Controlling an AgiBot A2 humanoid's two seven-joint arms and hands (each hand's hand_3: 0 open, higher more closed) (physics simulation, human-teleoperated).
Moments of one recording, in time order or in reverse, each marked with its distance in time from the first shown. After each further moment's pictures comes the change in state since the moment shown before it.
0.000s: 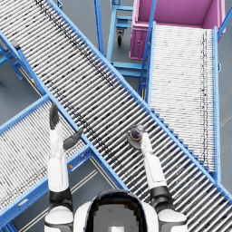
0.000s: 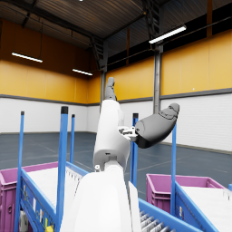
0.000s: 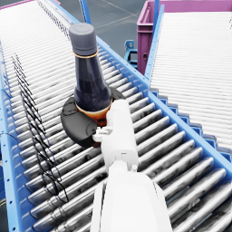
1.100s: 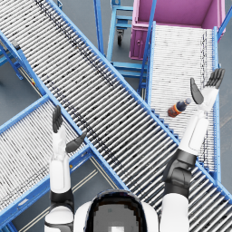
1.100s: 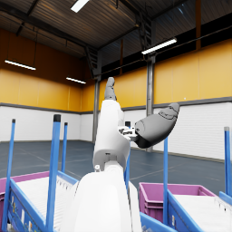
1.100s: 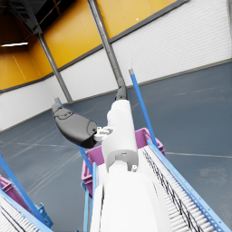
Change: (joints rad) left arm -0.001 0.023 0.028 -0.062 0.000 0.000 0.000; right arm 0.750 0.169 -0.513 -0.161 -0.004 0.003 -0.004
